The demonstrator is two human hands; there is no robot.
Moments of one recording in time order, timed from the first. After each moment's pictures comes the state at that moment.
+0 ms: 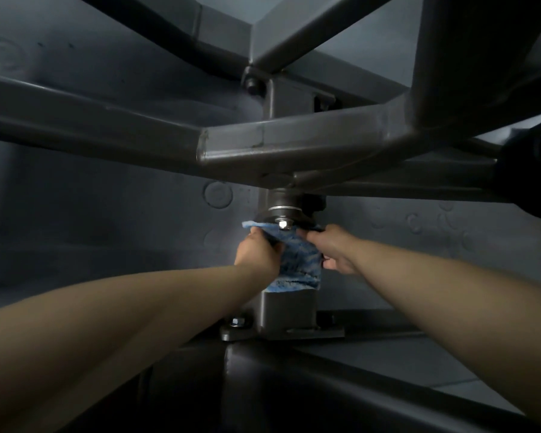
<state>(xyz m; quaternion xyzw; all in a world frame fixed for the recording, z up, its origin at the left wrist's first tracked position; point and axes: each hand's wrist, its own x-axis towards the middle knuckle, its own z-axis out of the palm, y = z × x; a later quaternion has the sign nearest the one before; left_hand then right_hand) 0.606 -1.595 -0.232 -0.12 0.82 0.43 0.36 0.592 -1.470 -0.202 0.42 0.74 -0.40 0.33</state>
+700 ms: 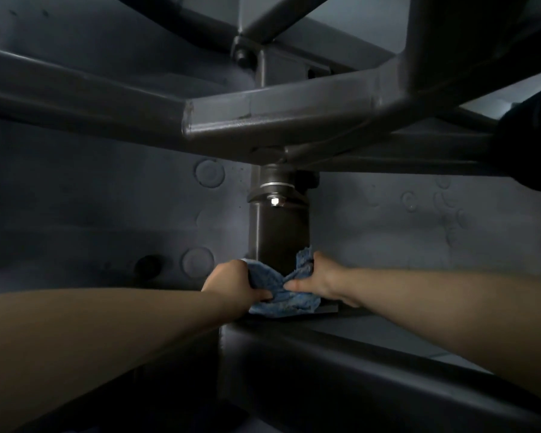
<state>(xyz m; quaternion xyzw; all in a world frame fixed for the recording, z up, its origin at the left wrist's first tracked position) 0.665 -1.630 -0.237 0.00 0.83 0.34 0.44 0.663 -1.458 -0.220 0.27 0.83 -0.15 0.47</state>
